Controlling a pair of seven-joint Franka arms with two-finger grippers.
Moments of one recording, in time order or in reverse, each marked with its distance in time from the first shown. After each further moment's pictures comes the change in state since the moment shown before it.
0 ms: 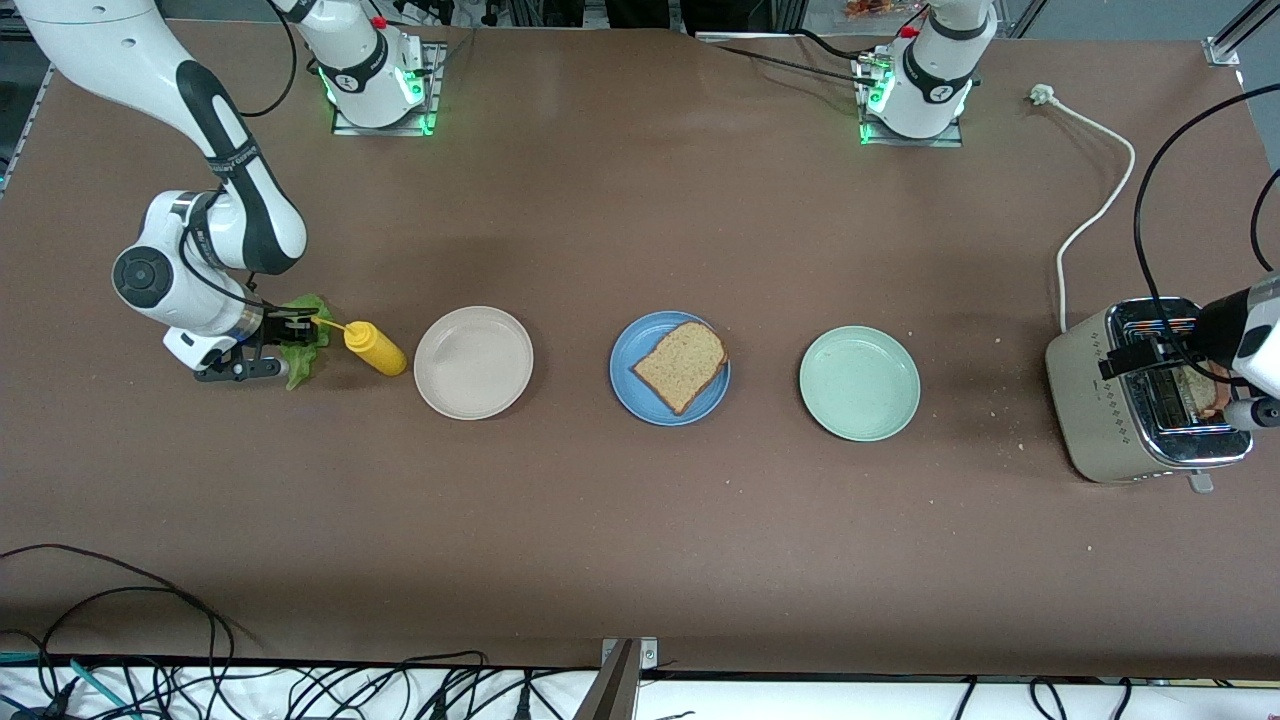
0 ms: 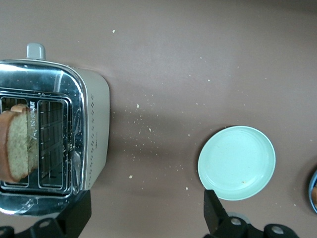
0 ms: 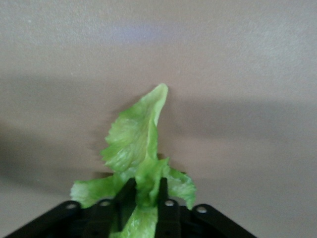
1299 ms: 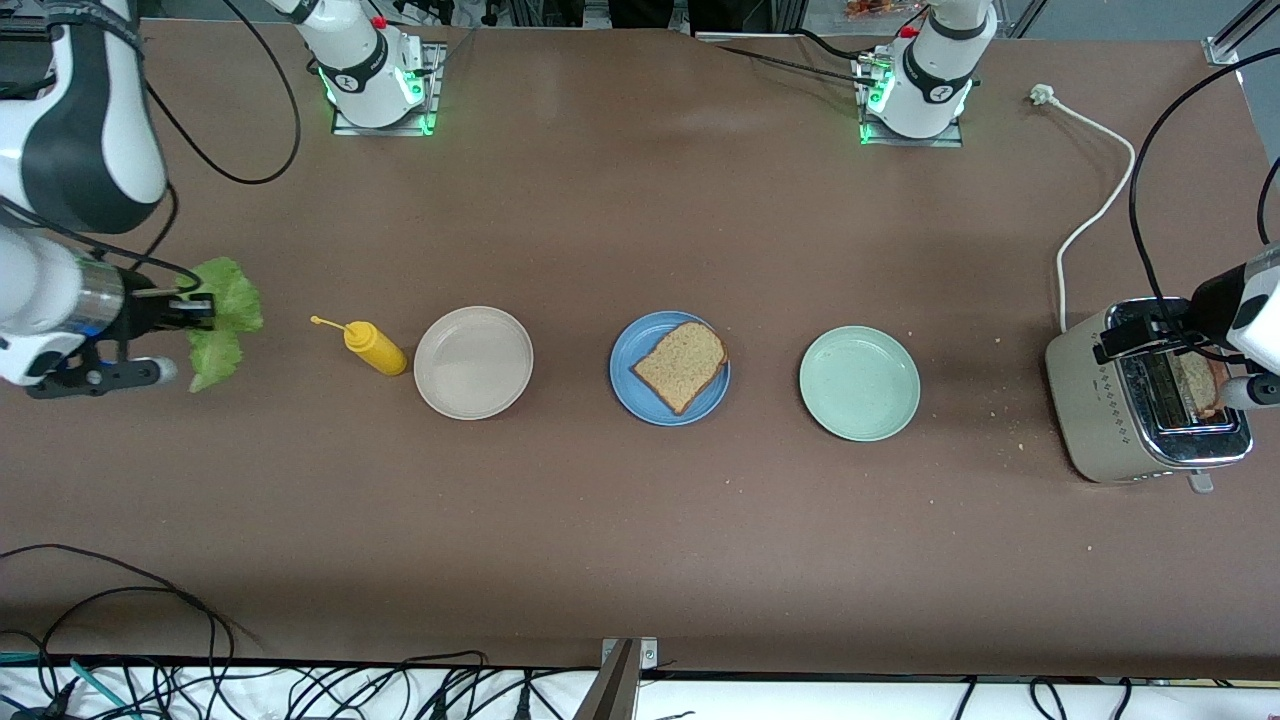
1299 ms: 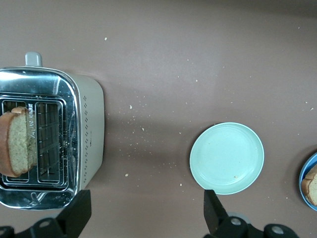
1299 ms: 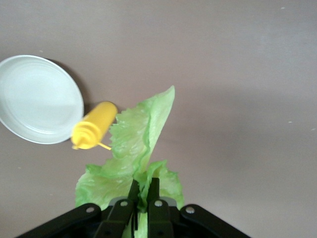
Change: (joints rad) left arm -0.027 -0.050 -0.010 0.002 -0.003 -0.021 0.001; right arm 0.092 -0.097 0.033 0.713 0.026 -0.921 0.036
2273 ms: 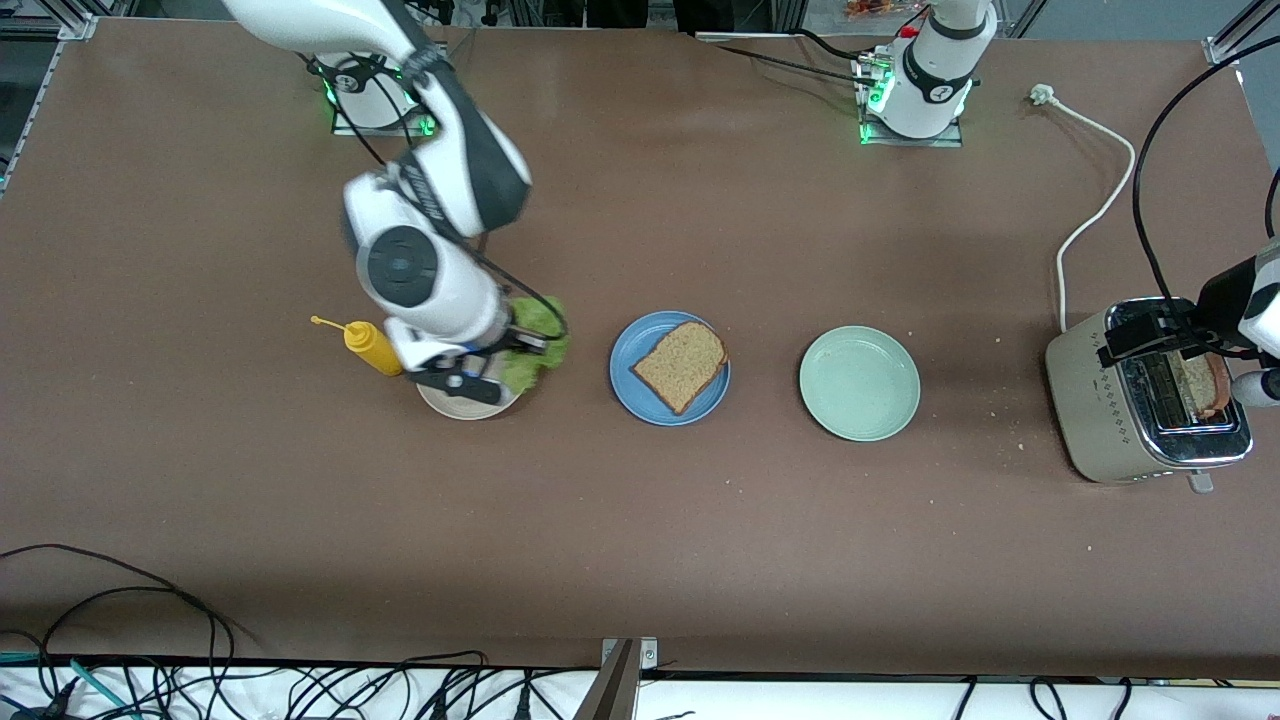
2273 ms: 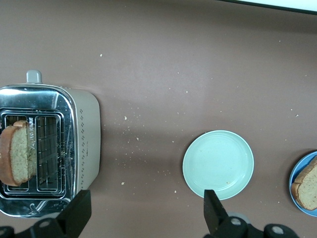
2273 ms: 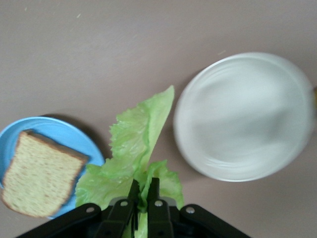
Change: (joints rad) left arm -0.021 -0.002 -0.005 0.049 0.000 0.000 0.001; right arm 0.497 0.237 0.010 -0.002 0.200 0.397 0.887
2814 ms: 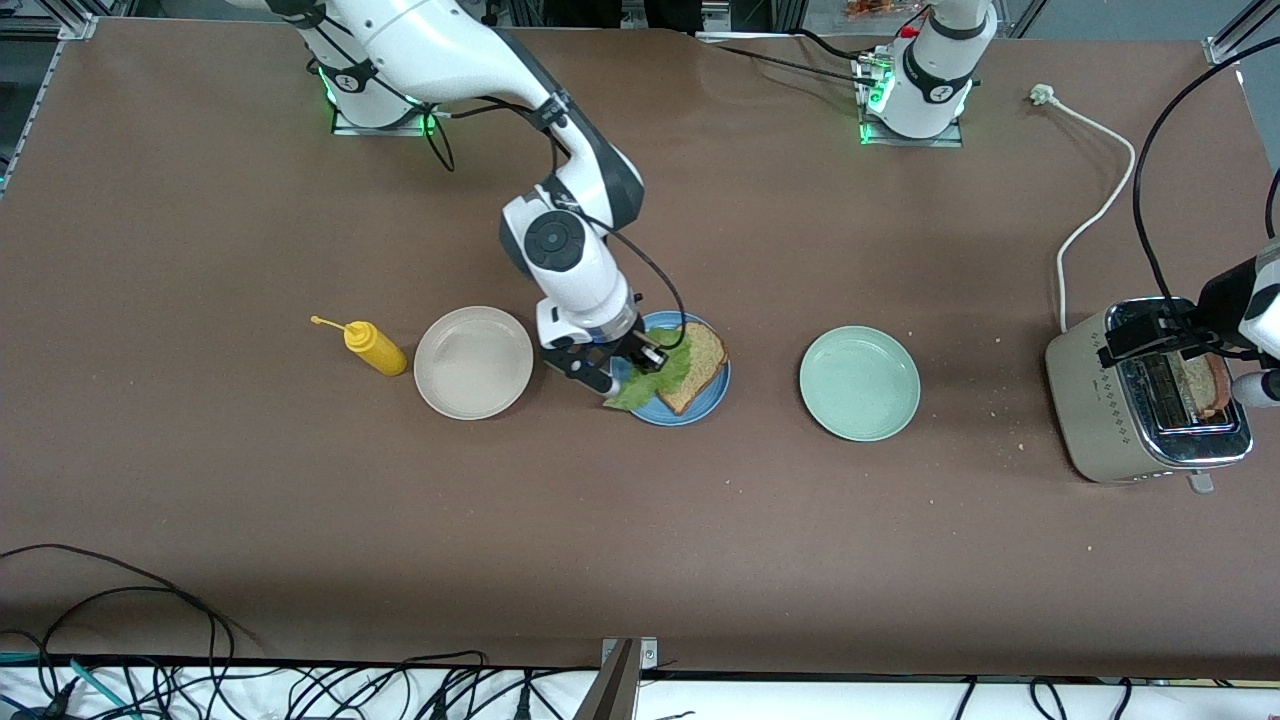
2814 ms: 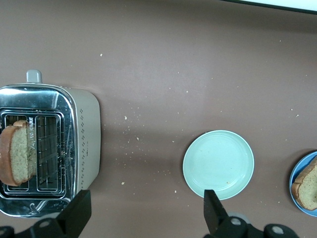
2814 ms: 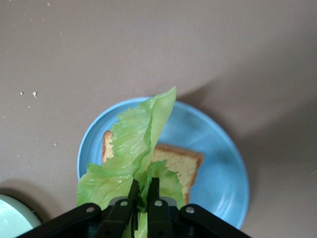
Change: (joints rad) left arm 0.000 0.001 0.001 0.000 0.000 0.000 0.000; right arm 0.205 0.218 0.000 0.024 0.066 0.516 0.401
